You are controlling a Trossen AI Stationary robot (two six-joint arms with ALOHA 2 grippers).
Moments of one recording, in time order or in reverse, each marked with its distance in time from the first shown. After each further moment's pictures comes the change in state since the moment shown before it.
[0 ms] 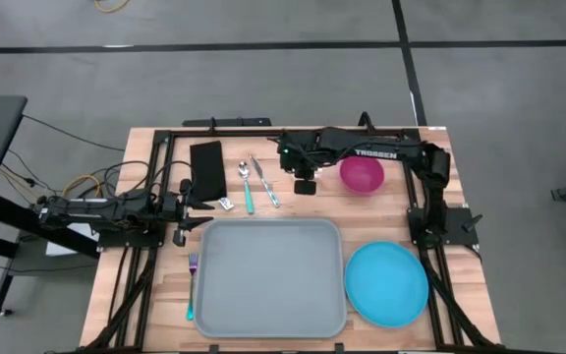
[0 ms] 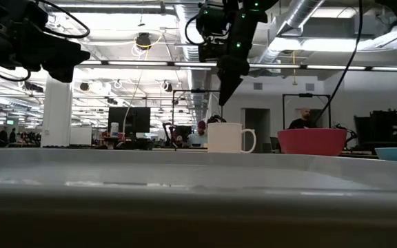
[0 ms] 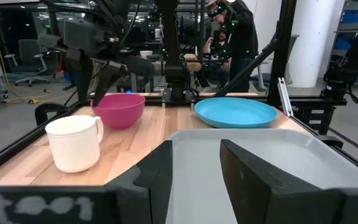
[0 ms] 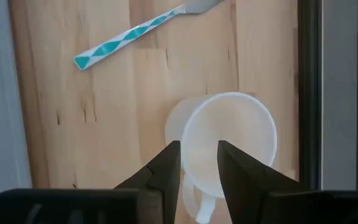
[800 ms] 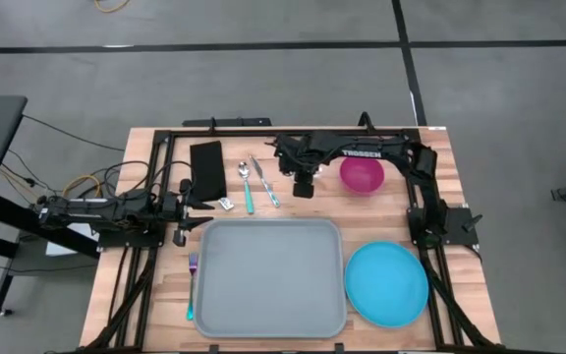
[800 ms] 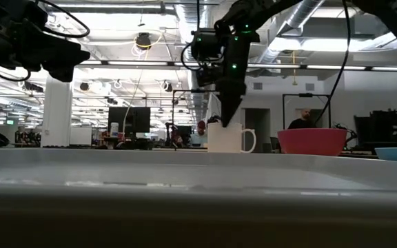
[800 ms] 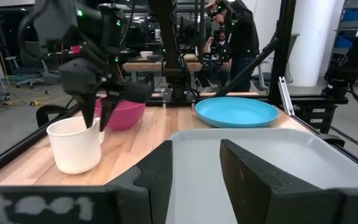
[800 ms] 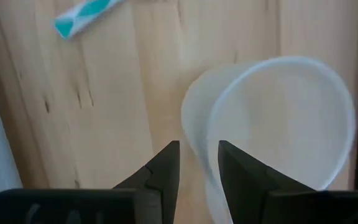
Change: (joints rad) left arm 0.000 0.000 0.000 0.000 0.000 0.014; right arm -0.030 0.110 0.000 -0.014 -0.051 0.053
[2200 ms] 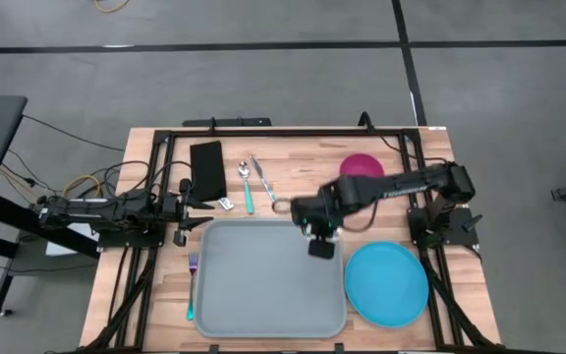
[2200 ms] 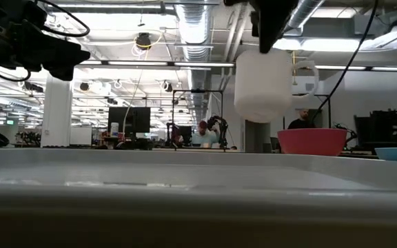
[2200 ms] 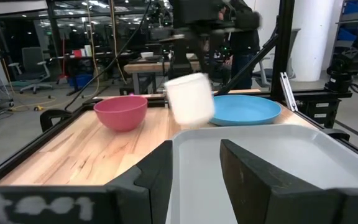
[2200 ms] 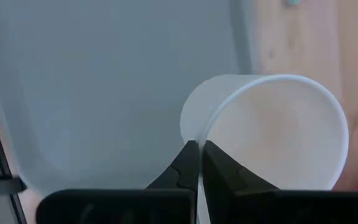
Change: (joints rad) left arm 0.000 0.000 0.000 0.000 -0.001 0.038; right arm 0.467 -0.241 -0.001 -0.242 -0.132 0.560
